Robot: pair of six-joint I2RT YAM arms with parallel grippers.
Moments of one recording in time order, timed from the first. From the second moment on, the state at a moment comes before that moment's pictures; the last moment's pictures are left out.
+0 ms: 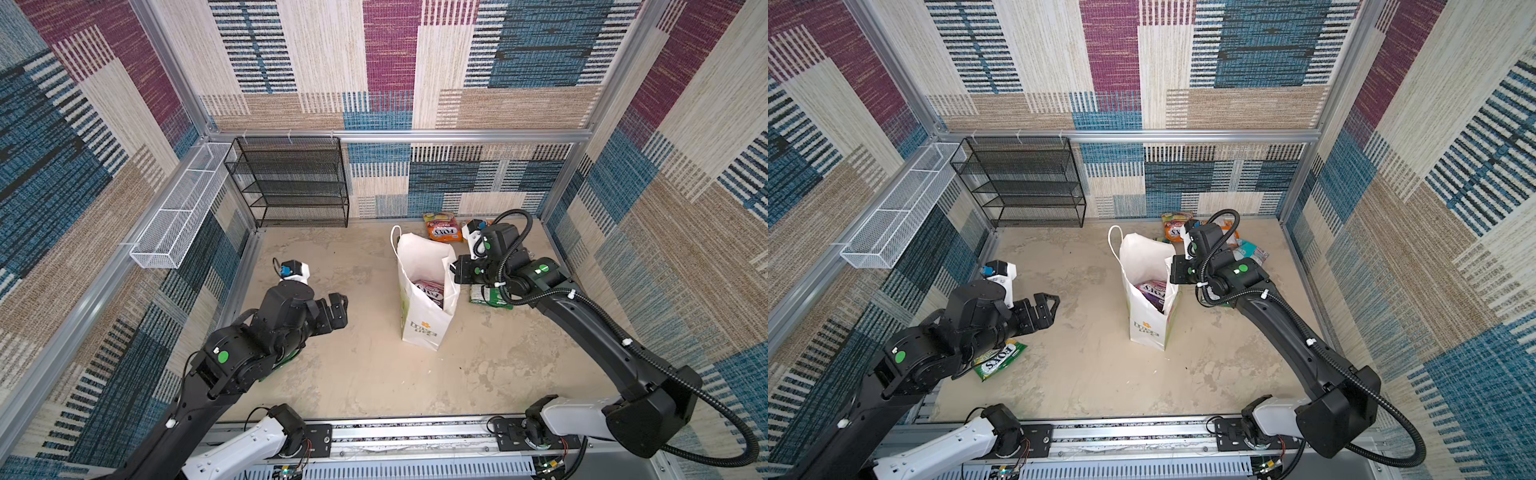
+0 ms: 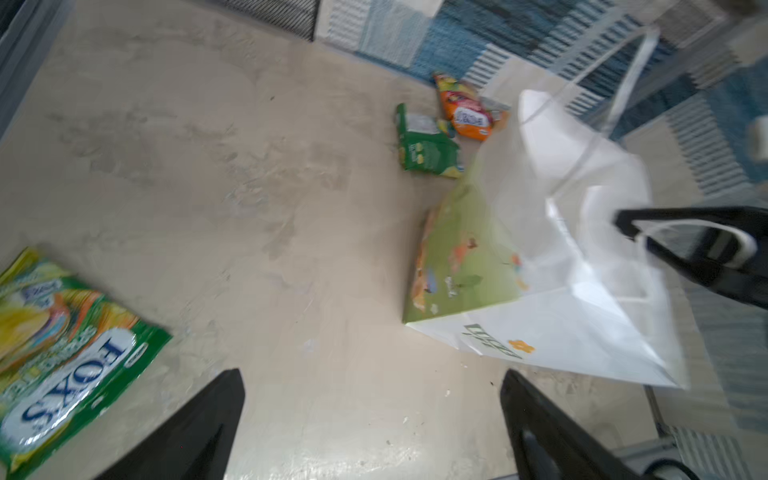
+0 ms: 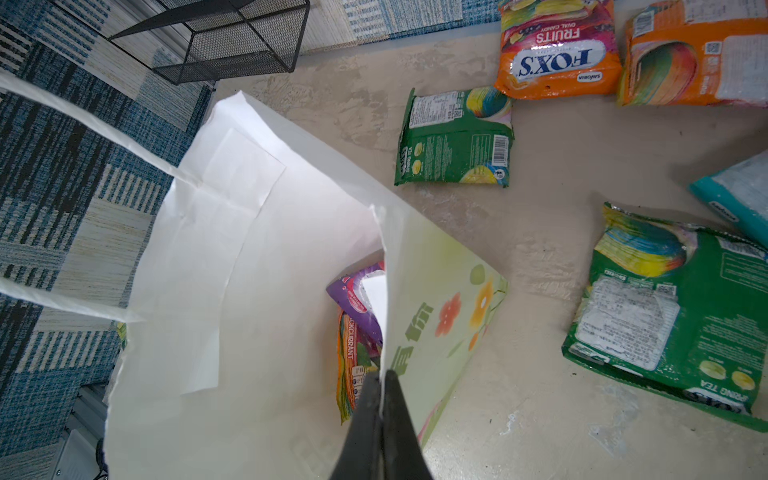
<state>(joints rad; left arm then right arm) -0.61 0.83 1.18 -1.10 -0.25 -0.76 0.48 1.32 1.32 -0.73 -0.12 0.42</state>
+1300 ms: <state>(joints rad) 0.47 0.71 0.49 -0.94 0.11 -0.99 0.48 1.30 1.29 -0.70 -0.15 0.41</state>
